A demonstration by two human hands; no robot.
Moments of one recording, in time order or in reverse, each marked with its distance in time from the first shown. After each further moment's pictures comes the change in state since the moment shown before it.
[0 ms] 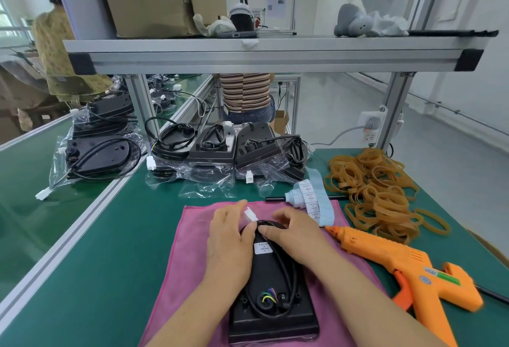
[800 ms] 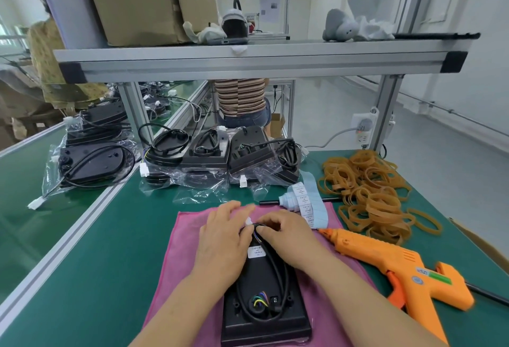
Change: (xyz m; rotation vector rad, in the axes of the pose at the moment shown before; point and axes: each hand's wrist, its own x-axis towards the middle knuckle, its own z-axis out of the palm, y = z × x) left_hand 0.016 -0.004 -0.005 0.362 -0.114 0.212; right_hand 0.005 0.003 0.000 -0.003 0.004 -0.189
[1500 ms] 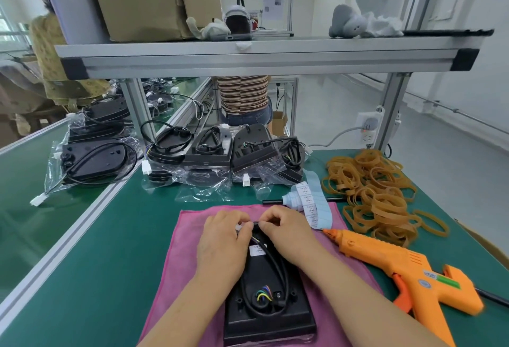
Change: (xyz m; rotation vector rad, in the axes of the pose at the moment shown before) left_hand 0.000 0.003 0.002 -0.142 0.114 -0.154; right_hand 0.010 -0.003 0.007 0.027 0.040 0.062
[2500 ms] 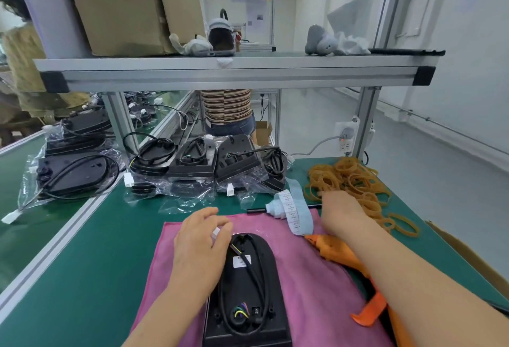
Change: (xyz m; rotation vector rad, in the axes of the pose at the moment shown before) left_hand -0.006 0.011 -0.025 -0.158 0.024 0.018; right_hand 0.021 0.040 -0.108 -0.814 0.034 0.320
